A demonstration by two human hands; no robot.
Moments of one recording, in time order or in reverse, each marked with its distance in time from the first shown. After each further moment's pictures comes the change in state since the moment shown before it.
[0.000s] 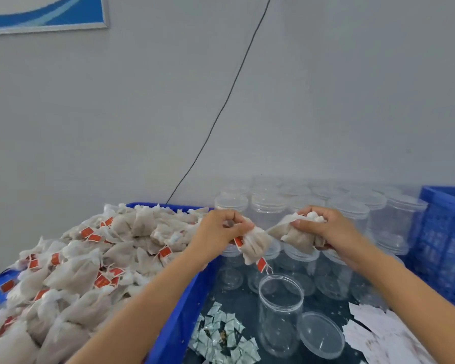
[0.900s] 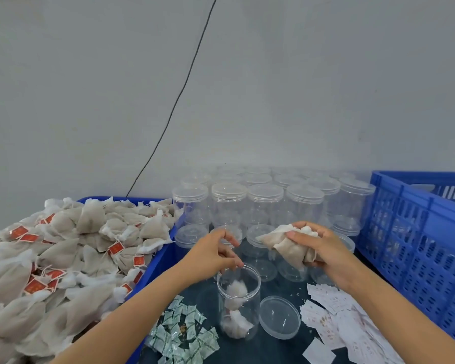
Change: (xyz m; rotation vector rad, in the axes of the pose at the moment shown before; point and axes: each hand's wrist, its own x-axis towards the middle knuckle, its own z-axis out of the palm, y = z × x) left_hand 0.005 -0.041 0.073 0.074 -0.360 -0.069; right_hand -0.040 0.049 -0.048 0.276 0.040 0.189
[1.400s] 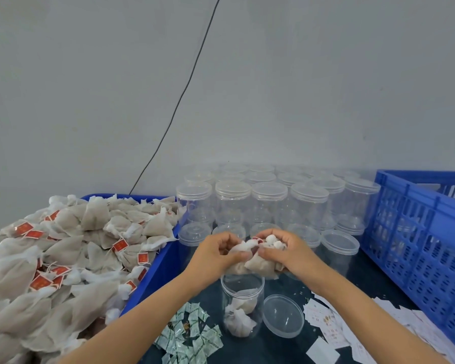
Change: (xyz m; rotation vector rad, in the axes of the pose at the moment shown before) left_hand -0.006 -0.006 0.014 -0.175 0.167 0.047; right_hand 0.007 0.019 0.044 -0.278 -0.177 -0.109
